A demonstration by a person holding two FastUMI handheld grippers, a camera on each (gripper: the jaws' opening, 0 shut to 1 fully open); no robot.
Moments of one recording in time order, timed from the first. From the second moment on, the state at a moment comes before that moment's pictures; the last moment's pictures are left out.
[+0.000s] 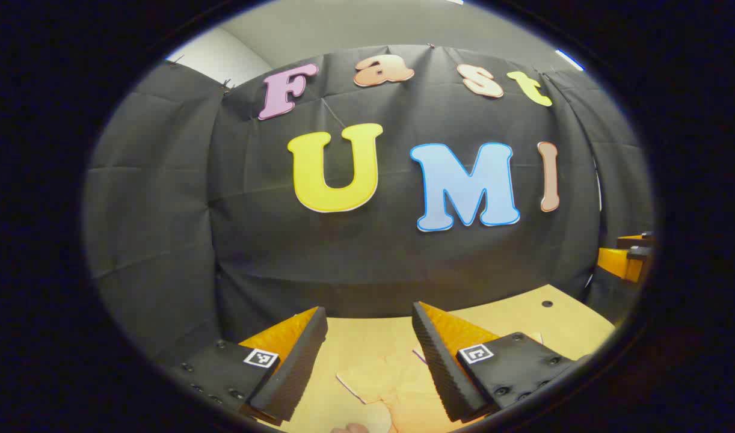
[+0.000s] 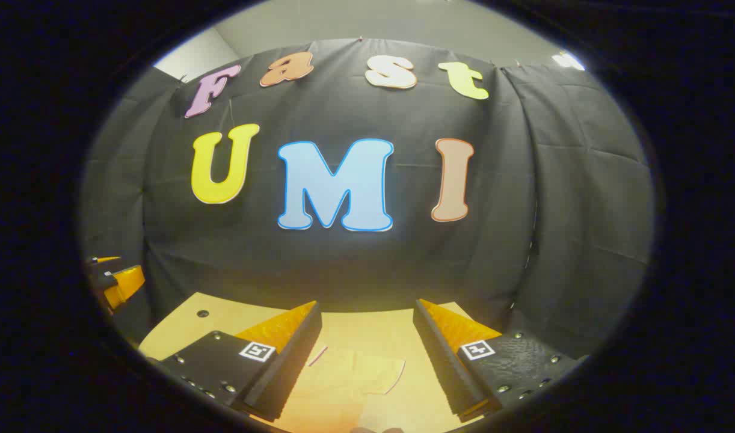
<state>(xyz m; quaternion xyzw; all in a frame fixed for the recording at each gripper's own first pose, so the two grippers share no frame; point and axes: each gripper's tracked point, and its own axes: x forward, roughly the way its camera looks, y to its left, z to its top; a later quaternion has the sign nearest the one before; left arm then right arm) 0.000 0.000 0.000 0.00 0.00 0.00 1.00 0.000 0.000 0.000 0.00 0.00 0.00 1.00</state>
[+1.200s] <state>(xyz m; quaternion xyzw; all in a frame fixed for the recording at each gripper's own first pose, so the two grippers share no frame) -0.006 0.006 -0.014 -0.02 0.02 0.02 1.00 0.097 -0.025 -0.151 0.04 0.21 0.00 0.98</state>
